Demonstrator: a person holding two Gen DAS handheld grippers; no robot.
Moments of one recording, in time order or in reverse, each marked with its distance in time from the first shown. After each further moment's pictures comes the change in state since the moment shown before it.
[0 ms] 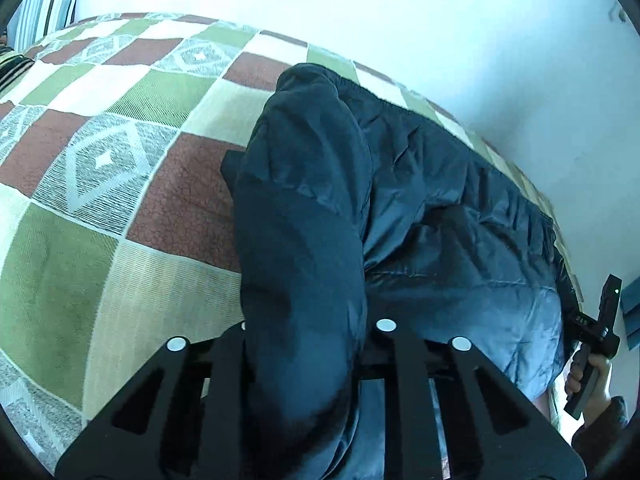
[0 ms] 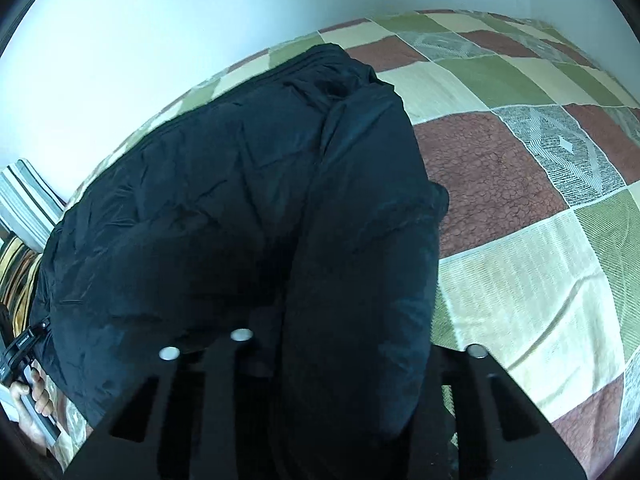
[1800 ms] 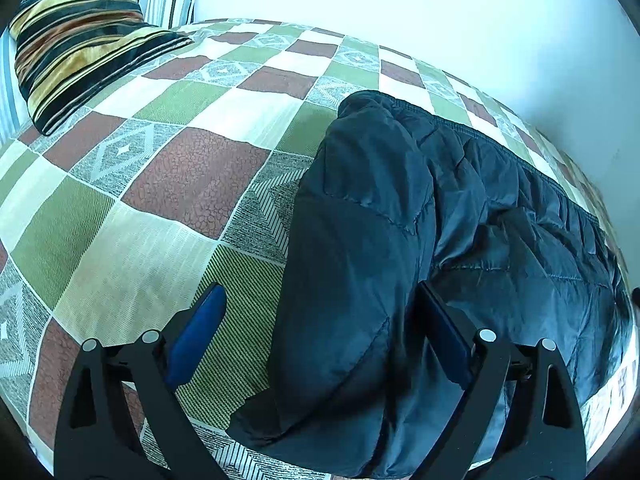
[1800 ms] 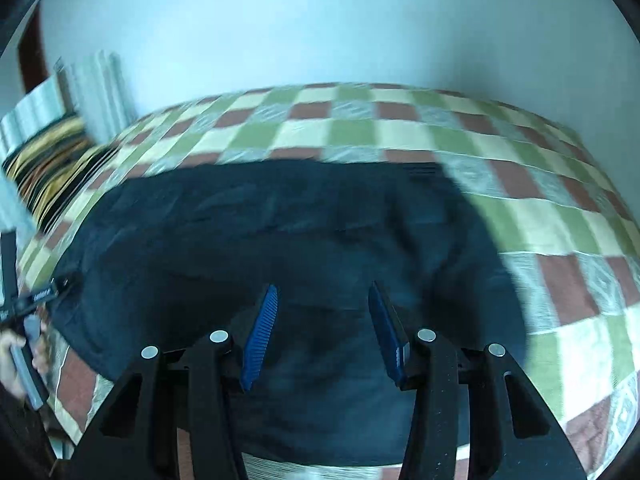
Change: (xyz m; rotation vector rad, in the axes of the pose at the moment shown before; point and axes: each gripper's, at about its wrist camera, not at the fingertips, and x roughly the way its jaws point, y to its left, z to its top) left arm -0.185 0.116 -0.148 -0.087 -0.051 0.301; right arm -0.153 0.152 -0.171 -0.333 -0.103 -0.022
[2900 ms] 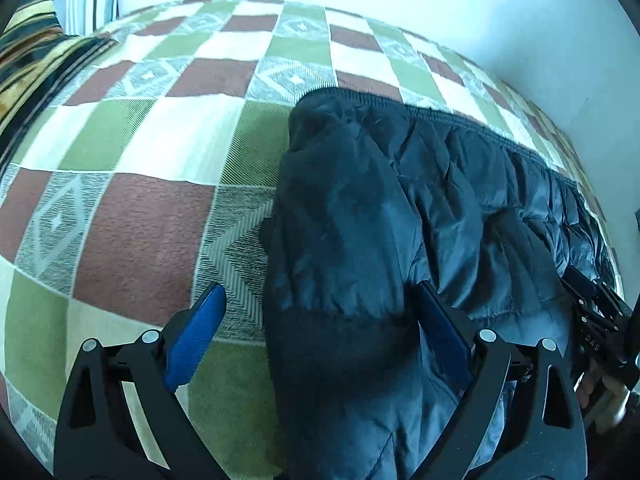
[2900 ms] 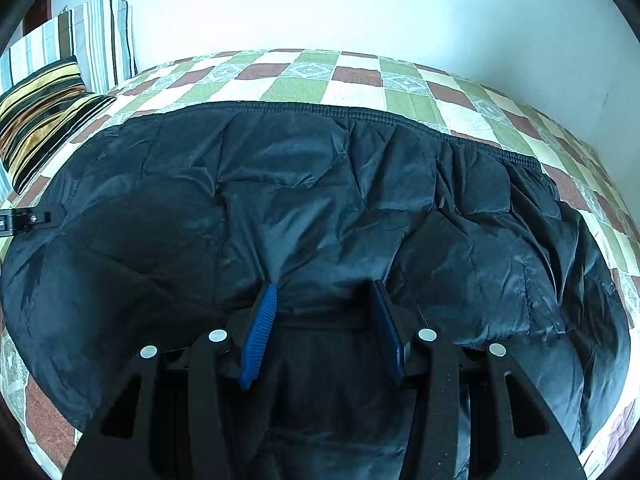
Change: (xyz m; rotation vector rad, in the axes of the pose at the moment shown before) left arm 0.044 -0.002 0.058 0.176 0.183 -0.139; right arm 0.078 0.106 -0.009 -0.079 0.059 -0.089
